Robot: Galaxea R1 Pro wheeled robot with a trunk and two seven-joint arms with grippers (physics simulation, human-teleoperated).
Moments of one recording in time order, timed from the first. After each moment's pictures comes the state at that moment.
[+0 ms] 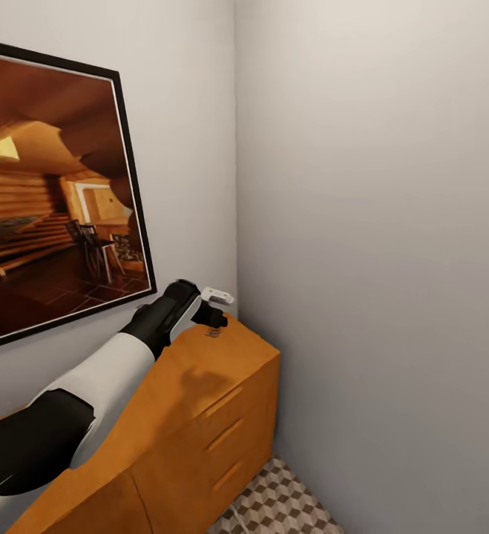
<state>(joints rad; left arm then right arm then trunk) -1.18 -0.09 -0.44 -0.63 0.21 0.96 -0.05 -0.31 0.03 0.20 -0.02 -0.35 -0.37 0.03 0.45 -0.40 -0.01</state>
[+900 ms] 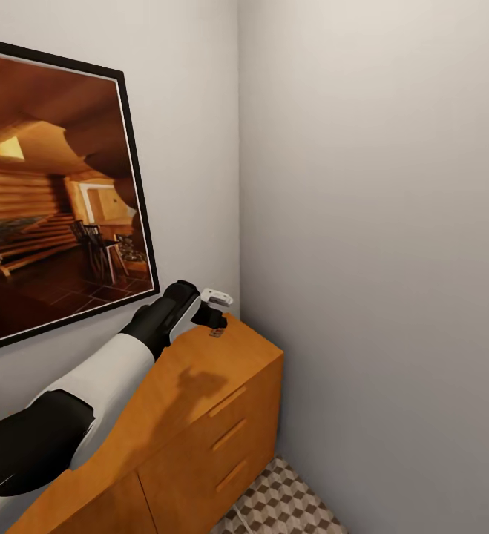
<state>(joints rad) -1.17 -0.09 -0.45 -0.63 0.20 0.96 -0.05 -0.31 0.03 0.20 -0.02 -0.35 -0.37 0.03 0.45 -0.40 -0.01</state>
